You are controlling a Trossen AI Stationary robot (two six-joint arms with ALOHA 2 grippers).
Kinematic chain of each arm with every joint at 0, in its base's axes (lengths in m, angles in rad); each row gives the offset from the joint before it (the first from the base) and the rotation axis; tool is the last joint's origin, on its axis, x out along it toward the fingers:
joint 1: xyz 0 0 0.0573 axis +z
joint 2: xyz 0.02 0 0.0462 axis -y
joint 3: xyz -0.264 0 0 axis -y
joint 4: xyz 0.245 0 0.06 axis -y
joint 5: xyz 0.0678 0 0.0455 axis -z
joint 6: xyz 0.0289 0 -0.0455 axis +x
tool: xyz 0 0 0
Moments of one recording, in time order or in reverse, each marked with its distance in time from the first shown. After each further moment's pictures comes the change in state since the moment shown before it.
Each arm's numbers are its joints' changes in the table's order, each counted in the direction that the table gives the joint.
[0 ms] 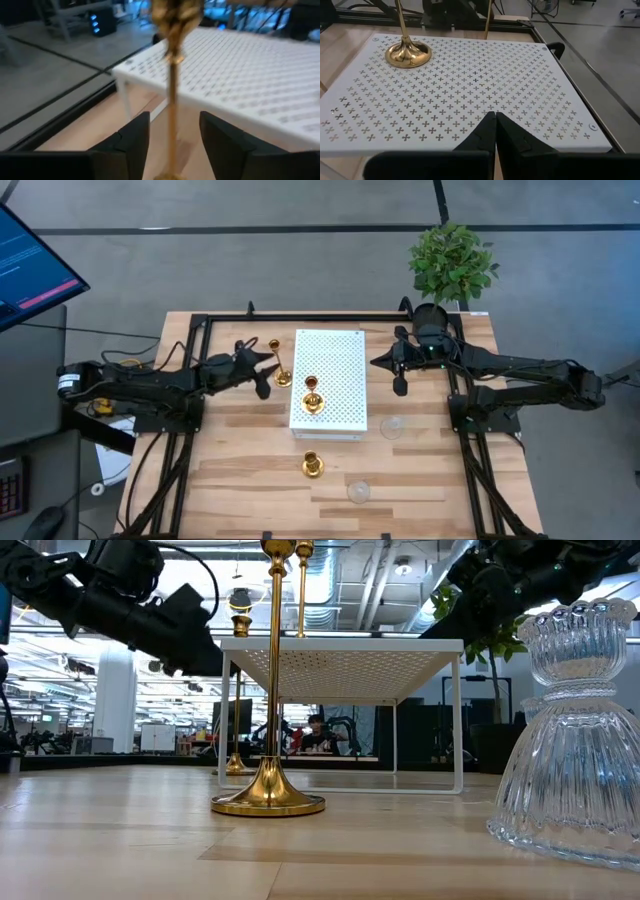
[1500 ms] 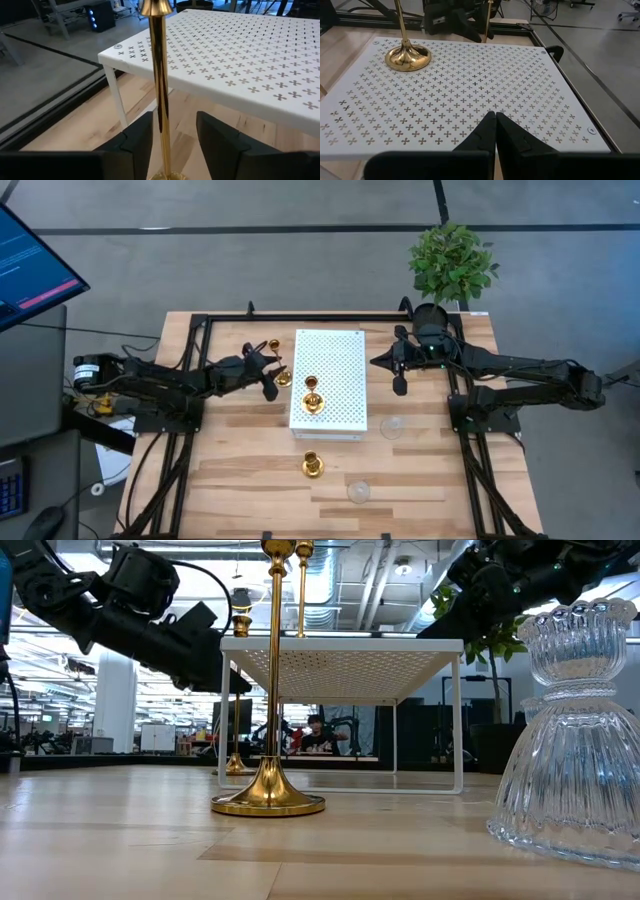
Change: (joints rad) left arm -0.002 -0.209 0.000 0.169 -0.008 0.020; right arm 0.001 0.000 0.000 0.014 0.000 0.000
